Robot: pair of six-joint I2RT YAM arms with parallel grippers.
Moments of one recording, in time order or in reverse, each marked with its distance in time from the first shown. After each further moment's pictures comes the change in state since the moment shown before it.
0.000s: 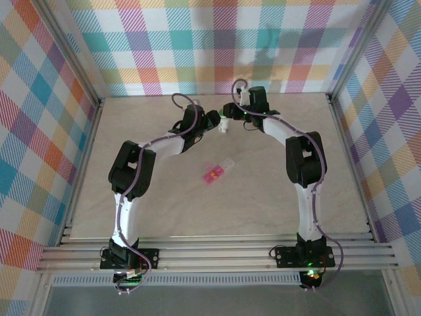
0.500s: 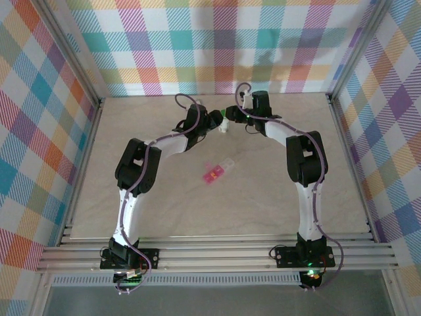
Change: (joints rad) left arm 0.000 0.090 0.076 0.014 0.047 -0.045; right arm -0.013 0.008 -0.089 0.132 -0.060 0.034
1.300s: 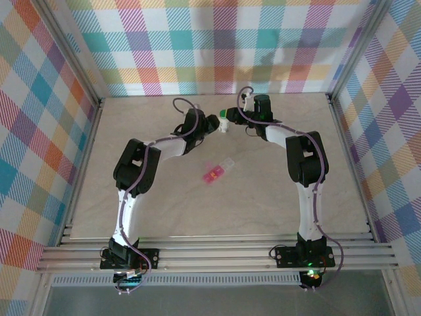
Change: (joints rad) left arm 0.010 -0.026 -0.066 0.056 -0.013 -0.006; right arm -0.004 -0.006 -0.081 0.147 -0.030 0.048
